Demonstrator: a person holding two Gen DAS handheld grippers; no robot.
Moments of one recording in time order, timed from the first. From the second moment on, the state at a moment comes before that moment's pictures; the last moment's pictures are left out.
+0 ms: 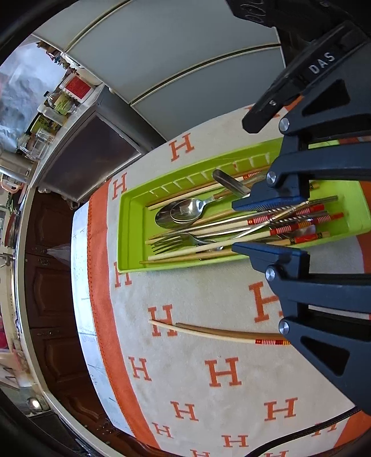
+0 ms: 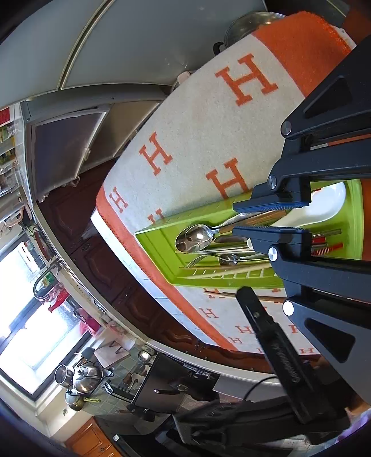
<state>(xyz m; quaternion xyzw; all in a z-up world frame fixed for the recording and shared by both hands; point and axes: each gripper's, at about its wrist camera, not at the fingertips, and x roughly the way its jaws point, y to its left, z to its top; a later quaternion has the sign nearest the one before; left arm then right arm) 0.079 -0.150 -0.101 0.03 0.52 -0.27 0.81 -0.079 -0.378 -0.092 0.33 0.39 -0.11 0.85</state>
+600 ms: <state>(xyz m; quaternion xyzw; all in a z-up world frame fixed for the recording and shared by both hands) 0.066 -0.035 -0.108 0.03 0.50 -0.18 0.85 -0.056 -0.321 -0.088 0.27 0.43 -0.07 0.86</state>
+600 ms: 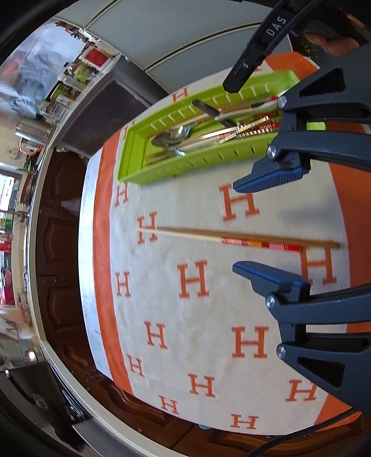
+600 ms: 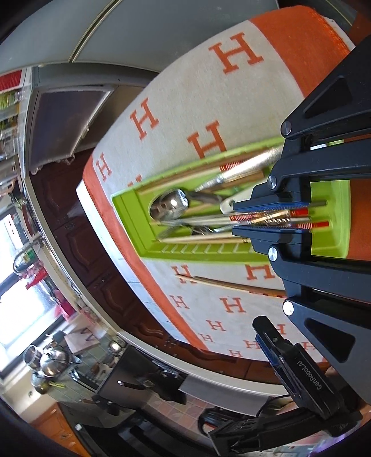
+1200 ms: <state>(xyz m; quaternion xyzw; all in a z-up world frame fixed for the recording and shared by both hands) 0.078 0.049 -0.147 -0.02 0.51 -0.13 0.85 -0.004 -0.229 -0.103 0.18 0.50 -0.02 0.84</state>
